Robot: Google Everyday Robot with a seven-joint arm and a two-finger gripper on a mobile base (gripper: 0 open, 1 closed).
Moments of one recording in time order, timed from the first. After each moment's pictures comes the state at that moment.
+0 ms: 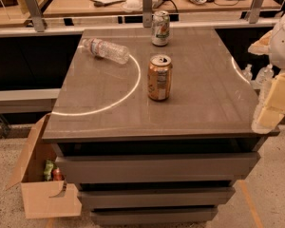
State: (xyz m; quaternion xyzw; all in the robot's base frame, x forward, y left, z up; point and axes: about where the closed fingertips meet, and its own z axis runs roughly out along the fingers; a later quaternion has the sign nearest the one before) arm 0.438 -0.217 0.977 -0.60 0.78 -0.04 0.16
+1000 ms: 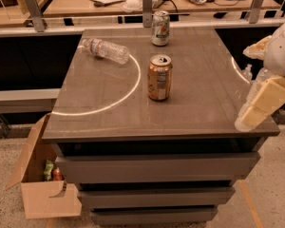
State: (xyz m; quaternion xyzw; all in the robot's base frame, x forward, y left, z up) arm 0.451 -0.204 0.965 -0.57 0.79 0.01 0.23
